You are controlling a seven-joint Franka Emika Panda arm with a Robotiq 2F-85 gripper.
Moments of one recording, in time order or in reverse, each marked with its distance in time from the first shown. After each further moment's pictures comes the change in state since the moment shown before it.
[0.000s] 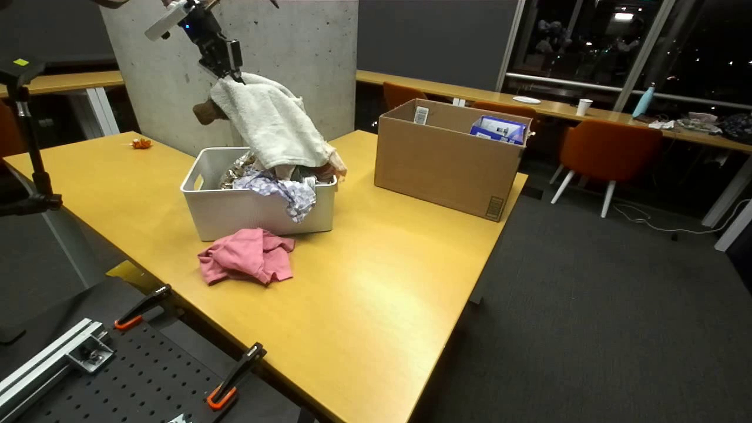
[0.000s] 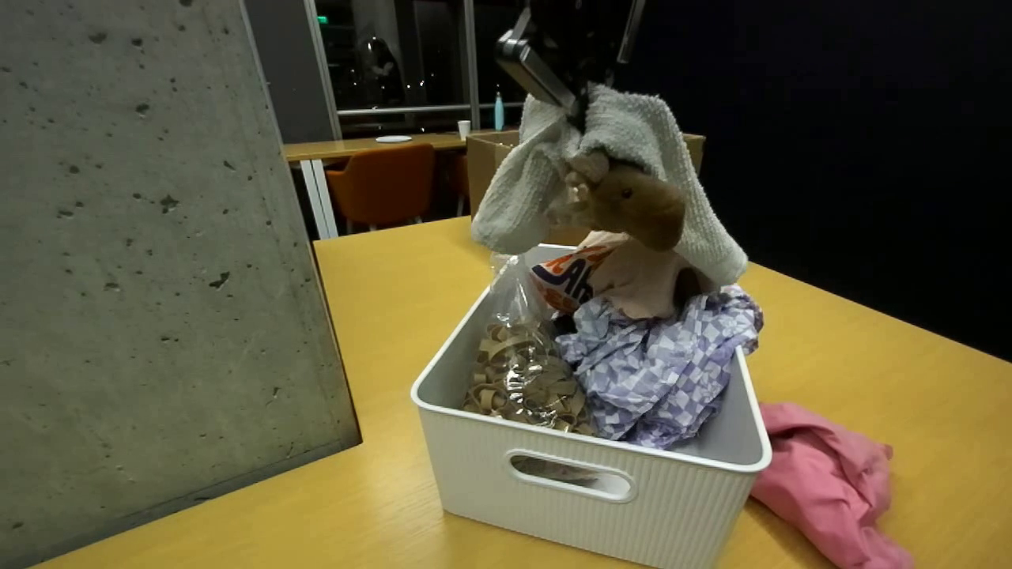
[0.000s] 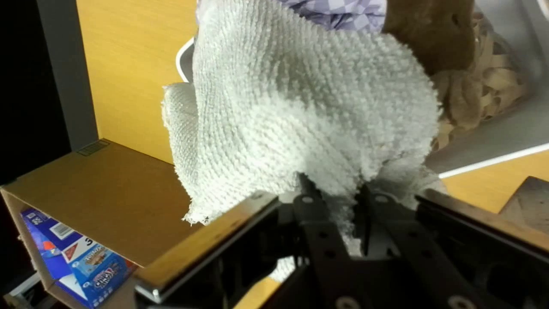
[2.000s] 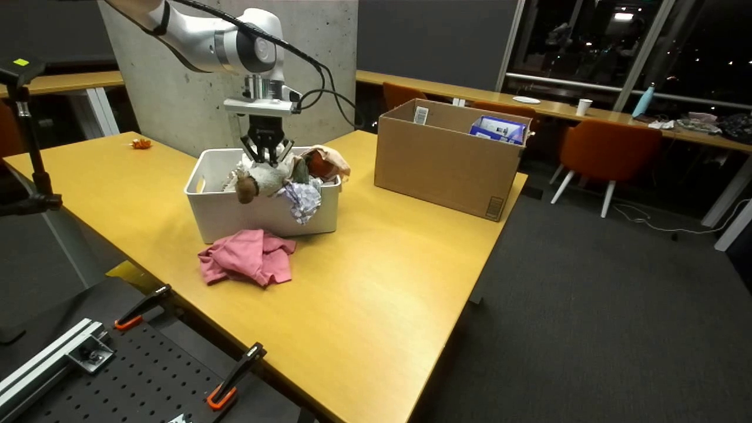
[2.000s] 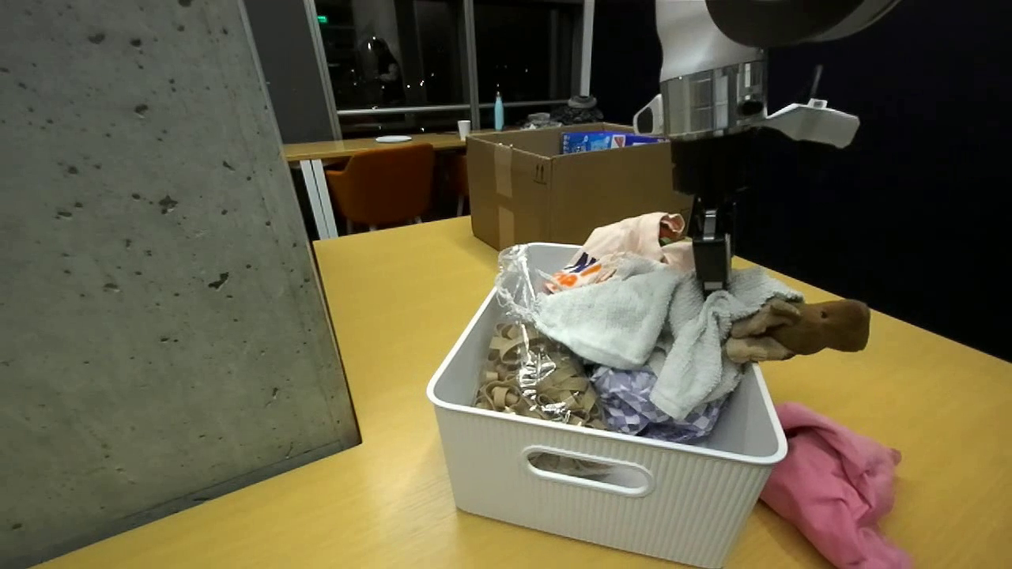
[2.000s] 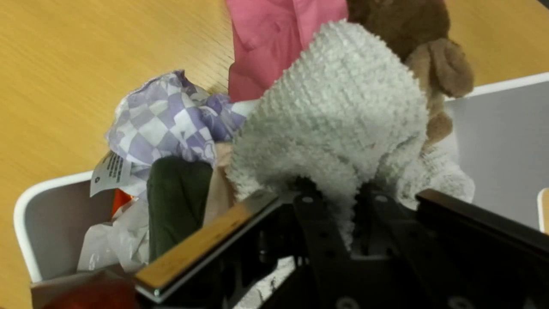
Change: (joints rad) arm -0.438 -0.099 0.205 -0.525 0.298 0.223 -0.677
